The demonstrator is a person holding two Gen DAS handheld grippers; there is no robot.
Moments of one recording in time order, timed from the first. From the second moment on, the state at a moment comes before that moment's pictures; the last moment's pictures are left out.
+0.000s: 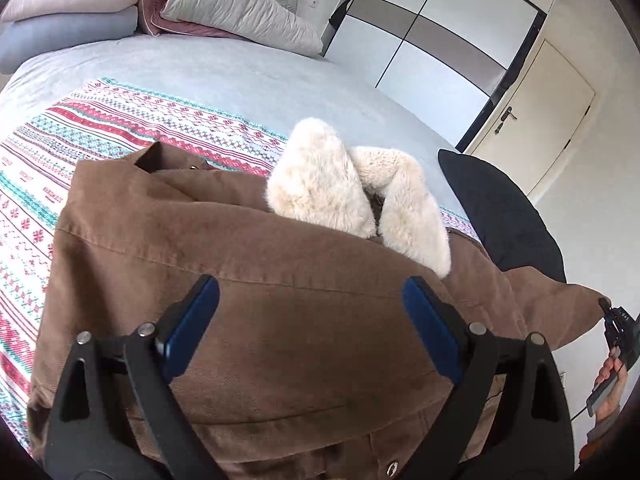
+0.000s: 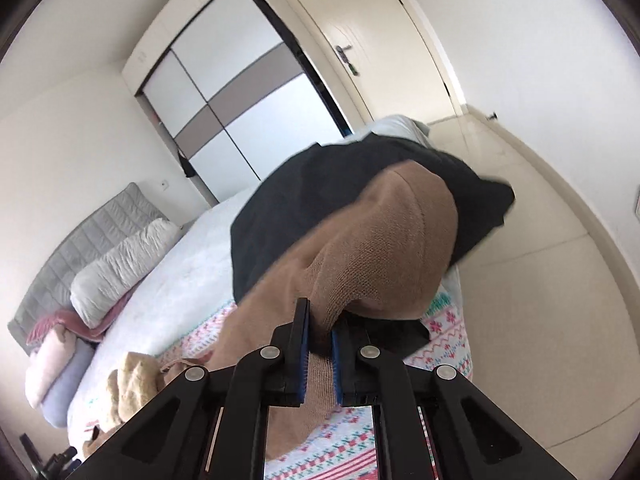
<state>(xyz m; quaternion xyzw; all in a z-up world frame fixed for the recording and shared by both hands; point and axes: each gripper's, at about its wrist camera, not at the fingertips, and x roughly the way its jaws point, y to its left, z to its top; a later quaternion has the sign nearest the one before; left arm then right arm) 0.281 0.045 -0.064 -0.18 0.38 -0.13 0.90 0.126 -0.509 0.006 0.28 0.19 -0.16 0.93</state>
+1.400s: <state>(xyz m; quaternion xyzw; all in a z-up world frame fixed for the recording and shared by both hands) 0.273 0.041 -0.099 -0.17 0.41 -0.19 0.88 0.280 -0.350 -0.101 0.31 0.36 -0.02 0.88</state>
